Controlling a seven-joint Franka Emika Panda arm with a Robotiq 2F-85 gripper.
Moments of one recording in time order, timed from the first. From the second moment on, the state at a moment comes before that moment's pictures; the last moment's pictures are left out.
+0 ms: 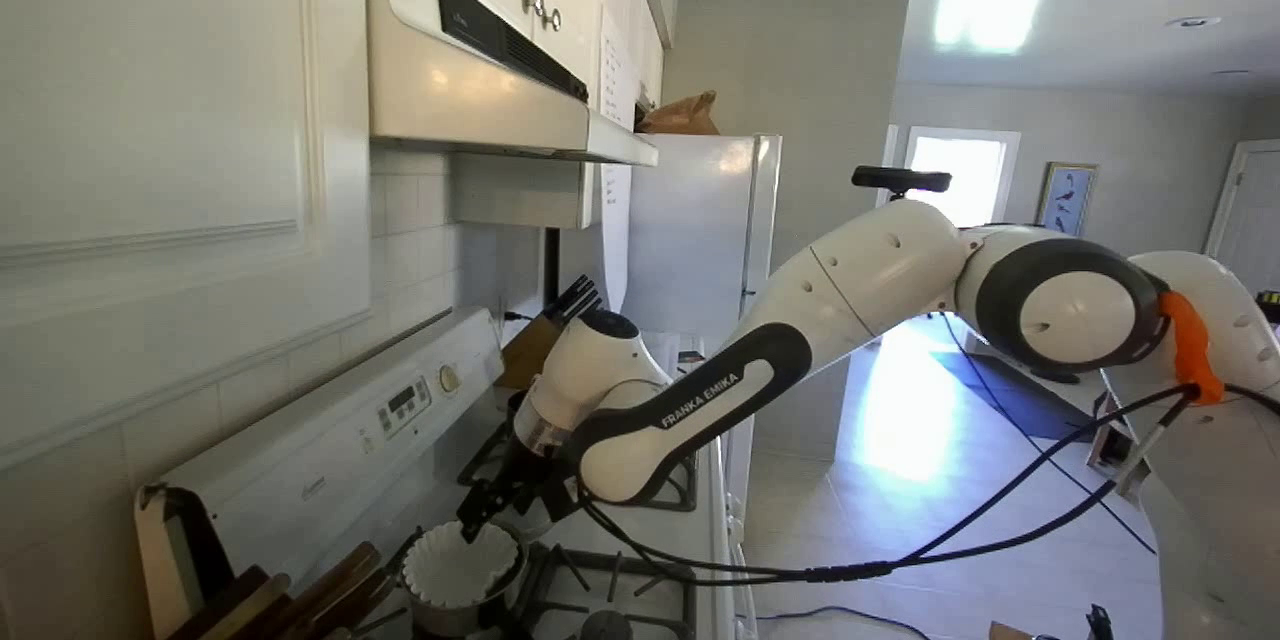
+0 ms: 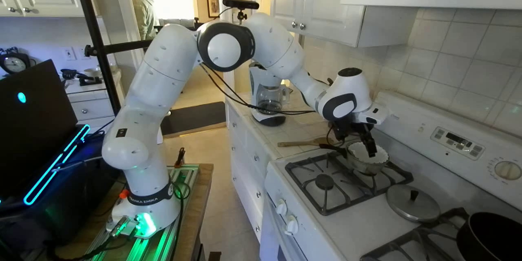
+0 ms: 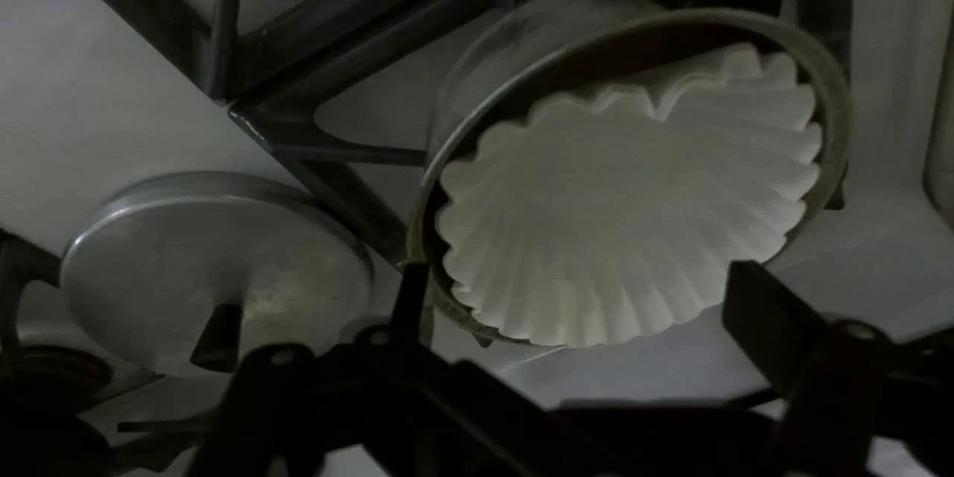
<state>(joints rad) 0.27 0.57 -0.06 -1.71 -0.04 2.76 0.36</state>
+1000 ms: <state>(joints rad) 0.26 0.74 -0.07 -1.52 -0.04 2.79 0.26</state>
